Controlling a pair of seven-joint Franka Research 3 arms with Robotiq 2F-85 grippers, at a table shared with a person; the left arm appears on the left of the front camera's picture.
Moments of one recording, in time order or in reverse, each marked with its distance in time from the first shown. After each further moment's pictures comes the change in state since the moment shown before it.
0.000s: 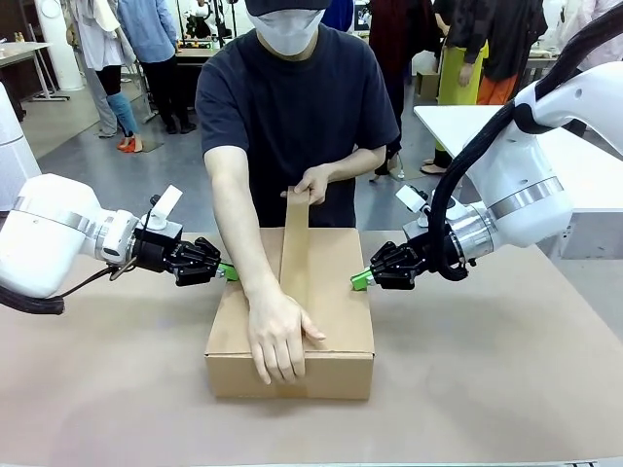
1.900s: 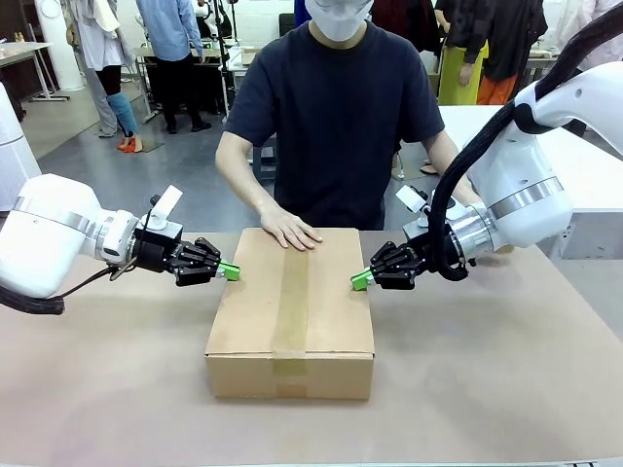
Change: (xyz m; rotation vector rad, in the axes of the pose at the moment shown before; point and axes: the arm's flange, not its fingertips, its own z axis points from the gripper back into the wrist) left arm 0.000 0.000 0.000 0.000 0.000 0.000; right arm 0.000 0.000 0.000 0.000 0.000 0.000
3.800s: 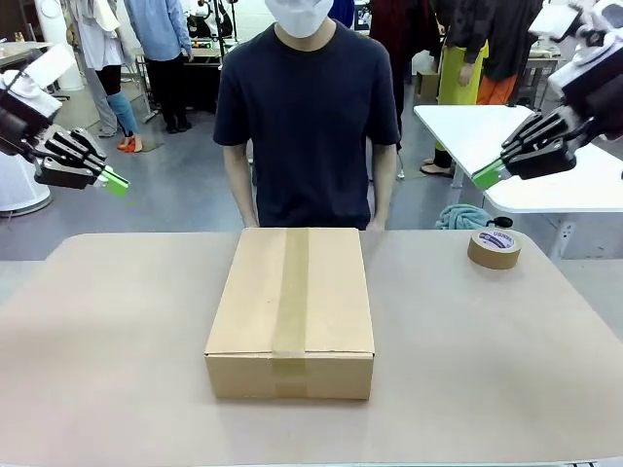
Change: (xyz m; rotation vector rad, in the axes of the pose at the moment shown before) left arm 0.203 -0.087 0.170 0.186 0.435 -0.050; right arm 0.193 0.181 0.193 -0.336 0.303 -0.069
